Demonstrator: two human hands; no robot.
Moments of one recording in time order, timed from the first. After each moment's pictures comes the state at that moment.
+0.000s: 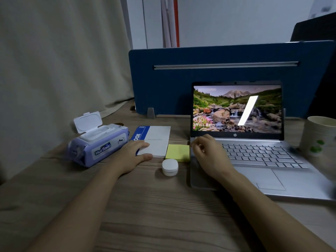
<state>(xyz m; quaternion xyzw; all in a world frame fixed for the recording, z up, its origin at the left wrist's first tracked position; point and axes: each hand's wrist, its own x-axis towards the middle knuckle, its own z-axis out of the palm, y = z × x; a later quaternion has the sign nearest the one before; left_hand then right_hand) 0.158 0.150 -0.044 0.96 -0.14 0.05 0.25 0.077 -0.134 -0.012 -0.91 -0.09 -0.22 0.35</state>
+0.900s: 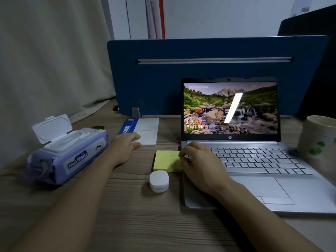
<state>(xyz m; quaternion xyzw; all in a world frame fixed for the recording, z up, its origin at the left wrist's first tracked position) 0.256 0.126 -0.055 0.96 -0.13 0.09 0.22 0.089 -0.132 -0.019 -0.94 -0.12 -0.22 0.23</state>
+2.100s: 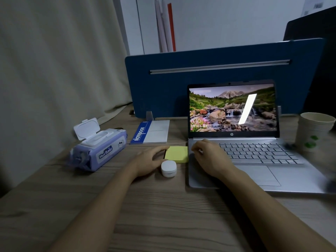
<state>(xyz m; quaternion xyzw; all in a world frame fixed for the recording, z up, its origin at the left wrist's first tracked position) 0.146 0.098 -0.037 0.92 -0.22 -0.04 0.31 0.074 -0.146 -0.007 -0.95 -0.09 -0.16 0.24</state>
